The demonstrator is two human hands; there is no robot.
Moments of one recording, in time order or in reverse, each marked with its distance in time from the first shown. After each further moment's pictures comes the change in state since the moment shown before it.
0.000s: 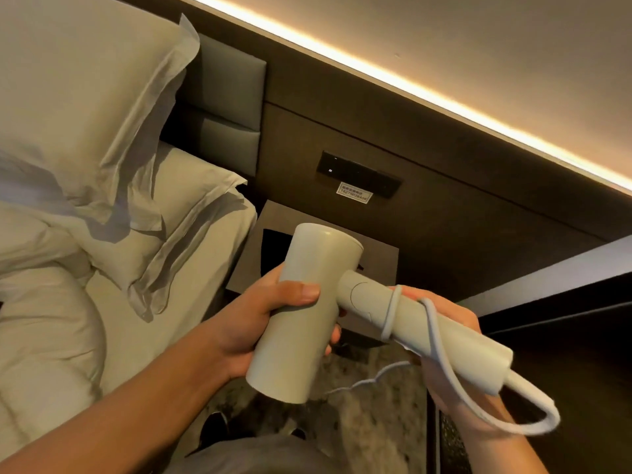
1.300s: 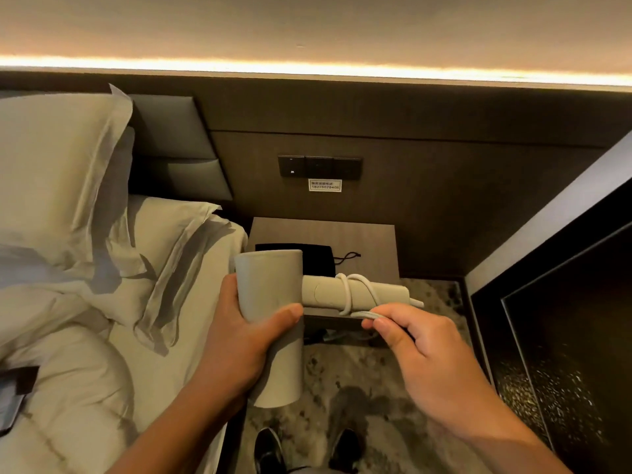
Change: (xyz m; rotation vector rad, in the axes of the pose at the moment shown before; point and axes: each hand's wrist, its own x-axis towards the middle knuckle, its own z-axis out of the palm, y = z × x) left_hand 0.032 -0.076 0.083 0.849 0.737 0.324; right_hand -0.068 0.018 -0.083 -0.423 0.062 0.023
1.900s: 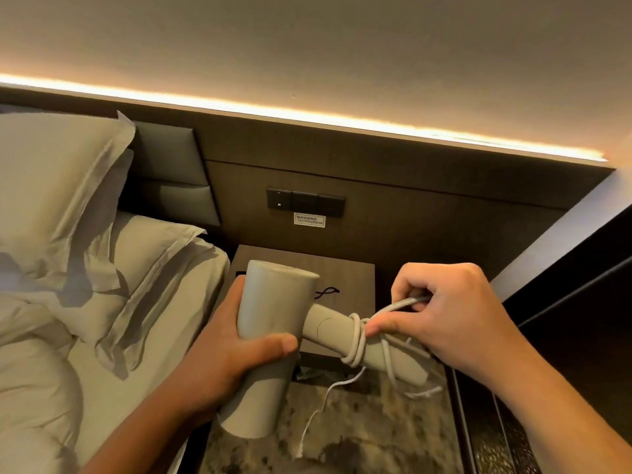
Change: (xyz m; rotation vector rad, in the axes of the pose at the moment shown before) left_hand -0.005 0.037 0.032 -0.038 -0.280 0.103; right_hand 0.035 -0.025 -0.108 -0.389 -0.007 -0.236
